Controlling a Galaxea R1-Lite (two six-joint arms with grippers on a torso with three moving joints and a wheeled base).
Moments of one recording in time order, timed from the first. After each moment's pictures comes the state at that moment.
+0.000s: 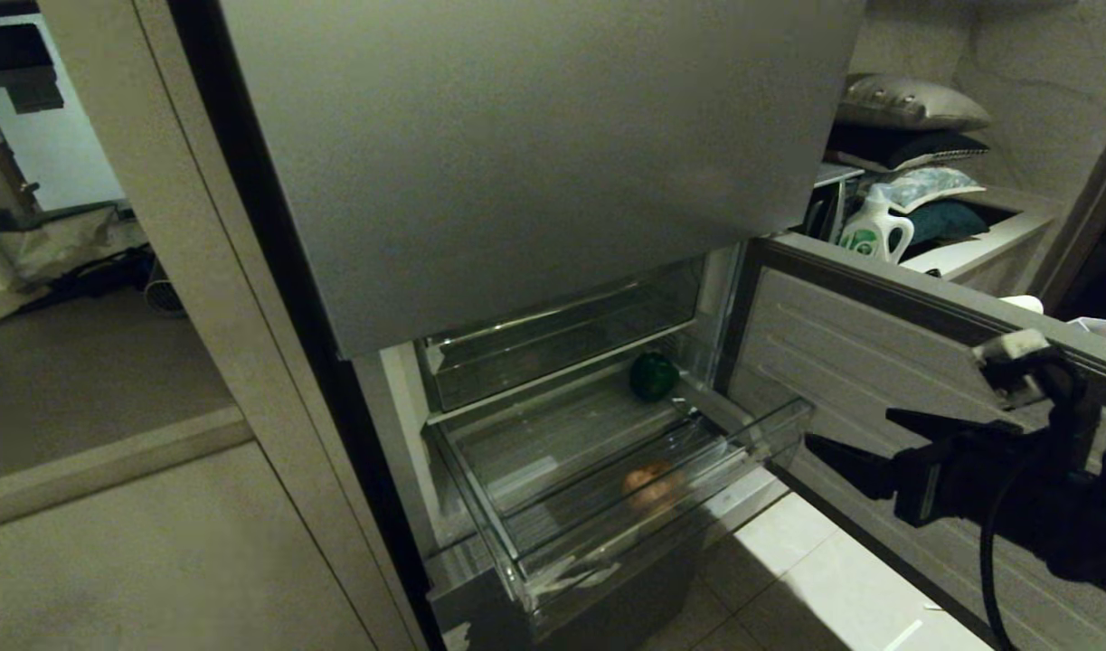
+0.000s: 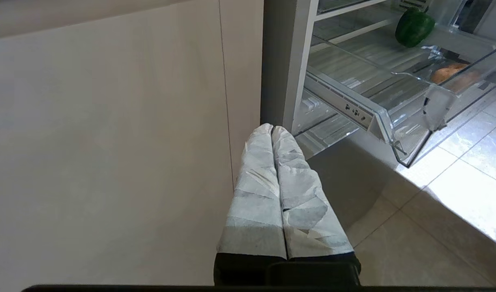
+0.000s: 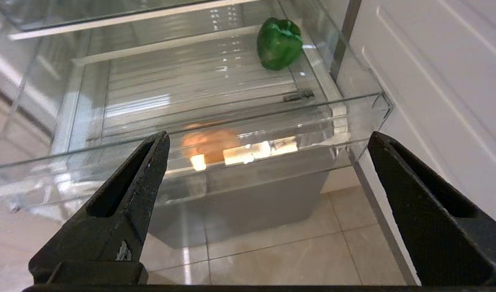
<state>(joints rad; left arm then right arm) 0.00 0.00 -0.02 0.05 0.00 0.00 0.29 1.40 -0.40 -0.78 0.05 0.03</state>
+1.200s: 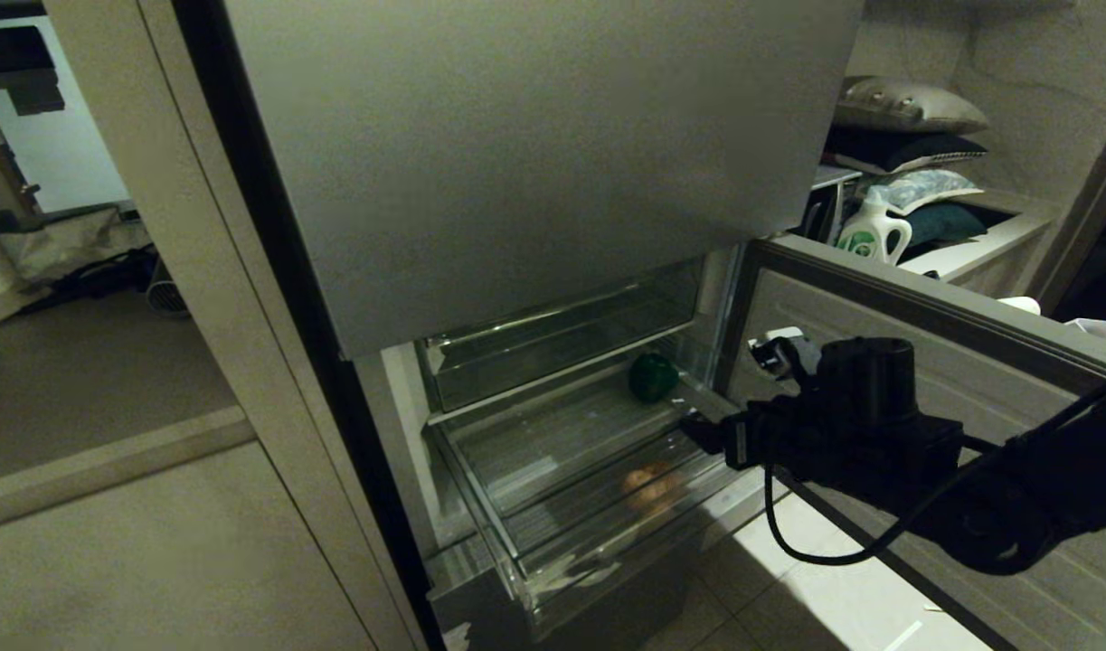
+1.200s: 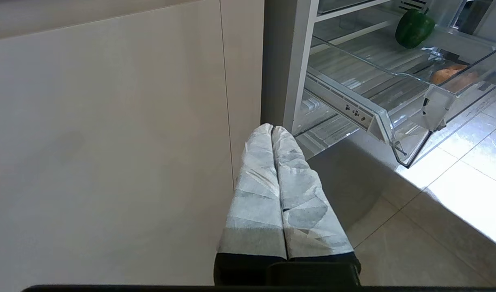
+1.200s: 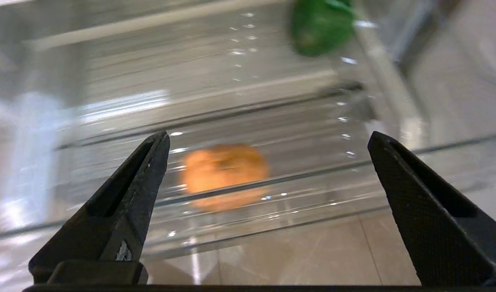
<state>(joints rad) 0.00 0.00 -0.02 0.05 0.00 0.00 0.42 1.91 -0.76 -0.79 -0.03 0.06</state>
